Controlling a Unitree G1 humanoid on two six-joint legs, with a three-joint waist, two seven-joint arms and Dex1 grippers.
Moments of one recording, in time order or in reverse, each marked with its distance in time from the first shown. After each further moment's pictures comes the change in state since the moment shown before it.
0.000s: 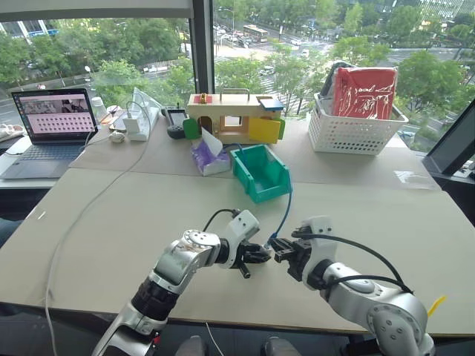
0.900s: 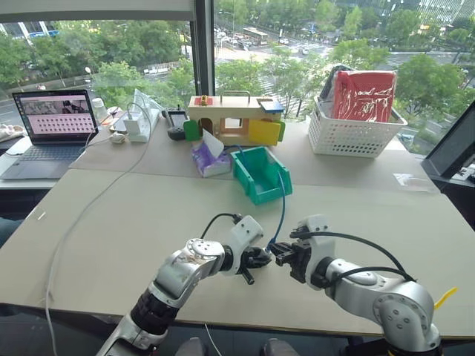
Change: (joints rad) left arm 0.082 -0.011 -0.041 -0.121 0.001 0.017 0.155; right arm -0.037 -0.010 -0.063 0.027 0.046 0.144 0.070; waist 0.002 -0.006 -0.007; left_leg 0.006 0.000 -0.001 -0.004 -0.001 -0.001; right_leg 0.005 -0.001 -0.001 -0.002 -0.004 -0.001
